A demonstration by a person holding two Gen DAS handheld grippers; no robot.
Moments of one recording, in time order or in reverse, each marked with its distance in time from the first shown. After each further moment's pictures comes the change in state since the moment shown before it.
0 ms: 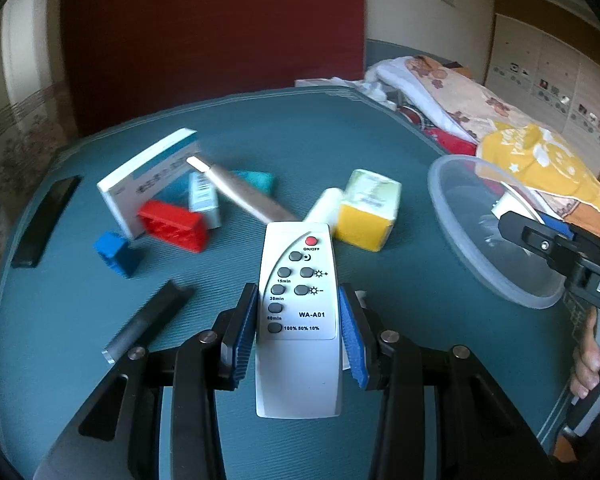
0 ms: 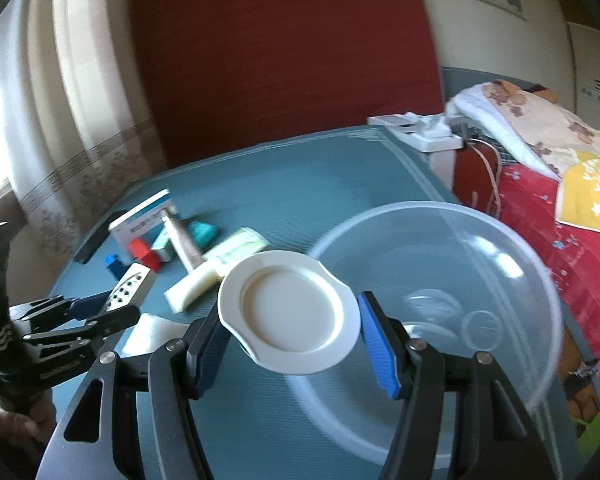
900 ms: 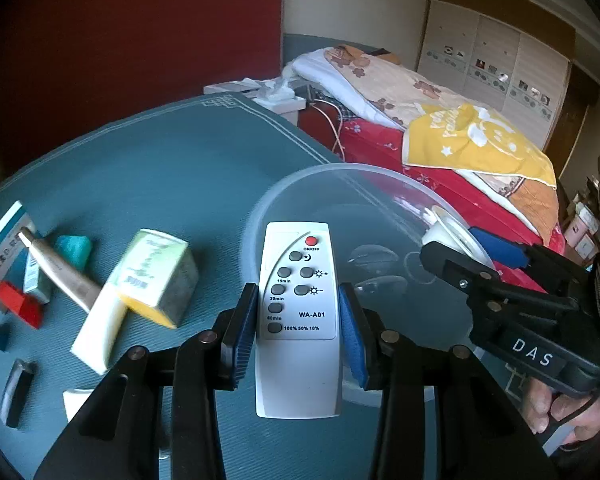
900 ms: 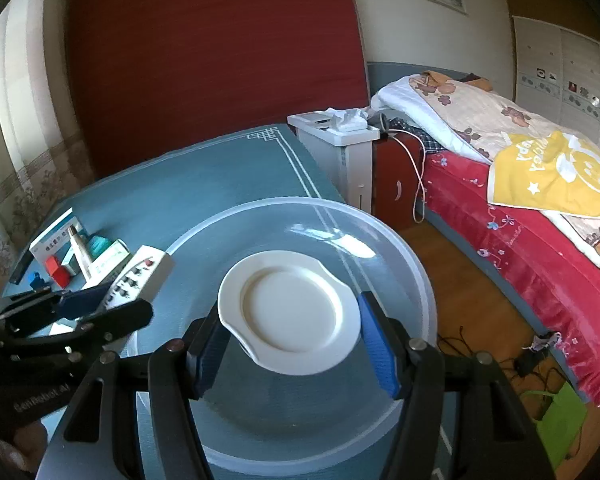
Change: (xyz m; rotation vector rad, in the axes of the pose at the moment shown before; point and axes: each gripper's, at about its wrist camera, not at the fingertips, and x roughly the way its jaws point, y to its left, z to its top) left arm 0.043 -0.134 0.043 0.124 0.007 -0.210; right arm -0.016 -0.073 0.002 0.077 0.001 -0.223
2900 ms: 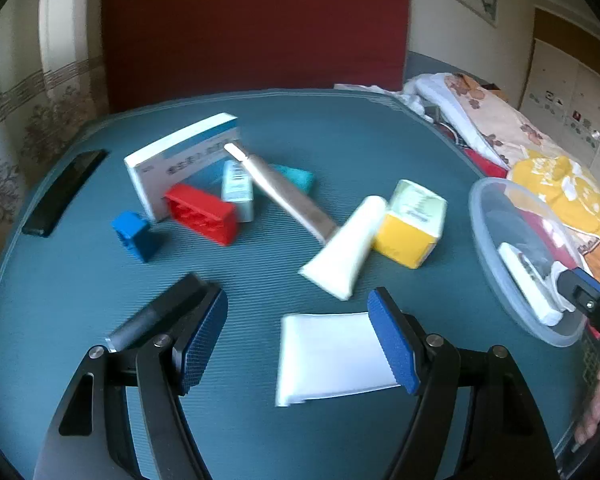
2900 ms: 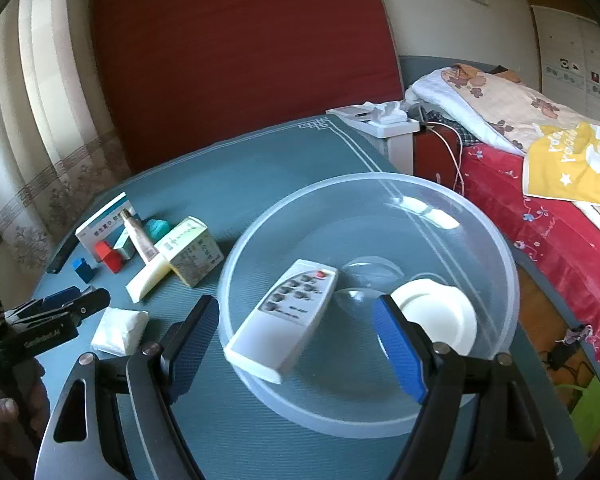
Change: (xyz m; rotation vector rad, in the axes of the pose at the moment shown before) left arm -0.059 0.140 -0.069 -0.259 -0.029 0.310; right arm -0.010 0.047 -0.025 -0.003 0.011 0.144
